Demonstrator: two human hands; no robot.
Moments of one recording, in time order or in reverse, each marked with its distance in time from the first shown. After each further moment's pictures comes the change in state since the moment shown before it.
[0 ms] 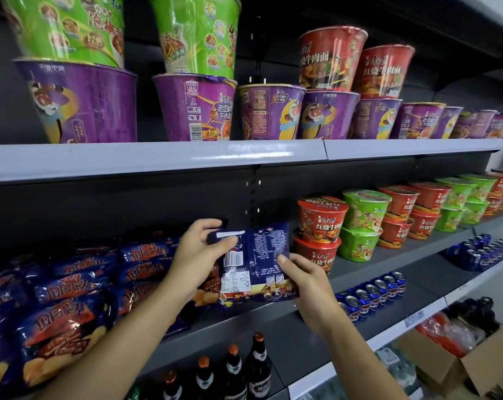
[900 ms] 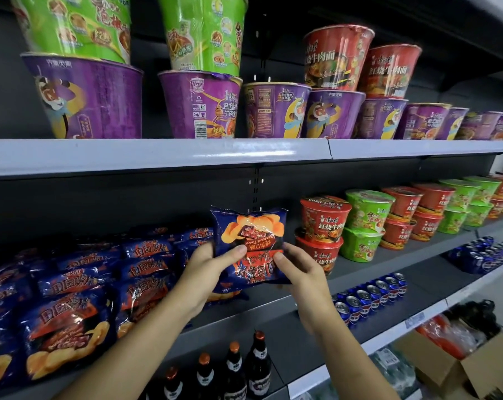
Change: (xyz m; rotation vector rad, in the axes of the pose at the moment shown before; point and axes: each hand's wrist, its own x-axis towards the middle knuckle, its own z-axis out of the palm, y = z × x) left_hand -0.020 -0.012 0.006 -0.239 -0.191 -0.135; right_hand 0.000 0.003 0.015 -0.079 0.107 -0.057
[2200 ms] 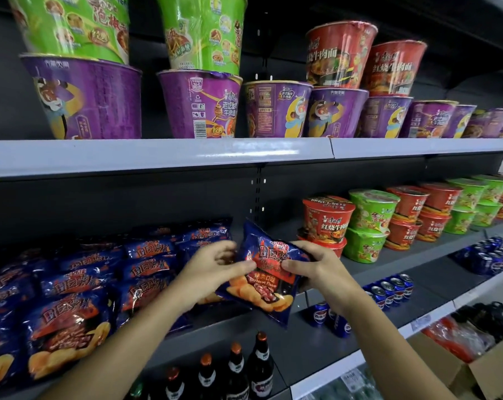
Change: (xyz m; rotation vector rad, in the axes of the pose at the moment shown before) left_hand 0.008 -0.001 -0.012 0.444 -0.115 0.000; right_hand 0.021 -0.032 -0.033 -0.206 -0.244 0.075
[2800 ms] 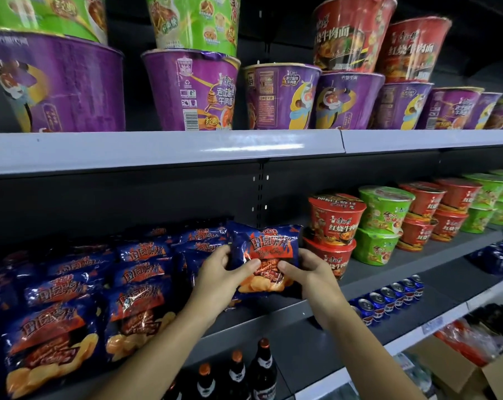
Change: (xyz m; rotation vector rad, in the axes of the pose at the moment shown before) left_hand 0.033 -0.028 0.039 -0.170 0.224 -0.015; right_hand 0.046 0.057 0.005 0.108 0.142 -0.004
